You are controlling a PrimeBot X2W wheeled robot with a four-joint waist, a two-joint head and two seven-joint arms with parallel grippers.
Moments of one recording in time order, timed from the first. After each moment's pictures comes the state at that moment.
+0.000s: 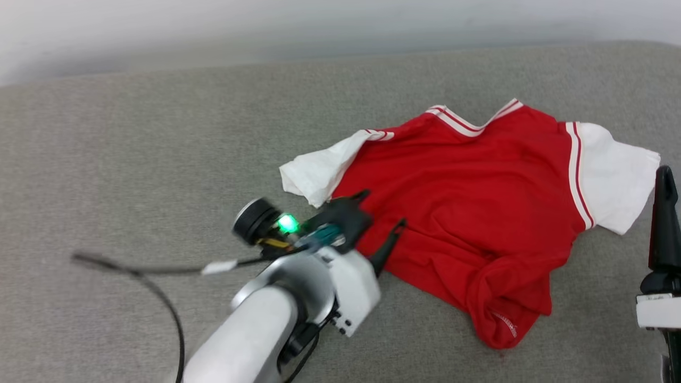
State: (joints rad) left arm -0.41 0.17 -0.55 0.05 -0.23 -0.13 0.23; right arm -0.03 -0.17 -0.18 -0.23 0.42 0.13 -0.10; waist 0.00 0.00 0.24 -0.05
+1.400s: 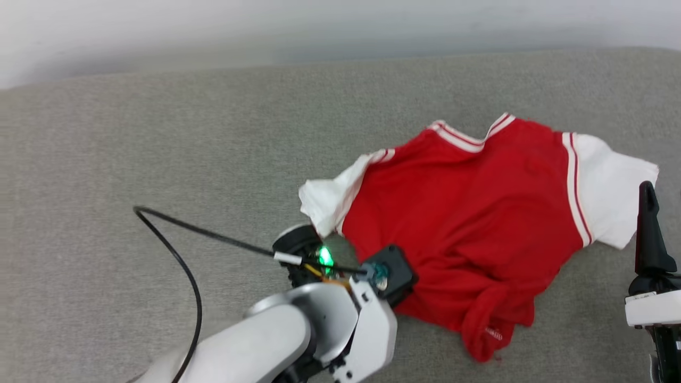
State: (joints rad) left arm -0.71 0.40 -1.09 0.03 -0.60 -0.10 0.43; right arm -0.08 -0.19 -0.16 -0.04 0.46 0.13 -0.13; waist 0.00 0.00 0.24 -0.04
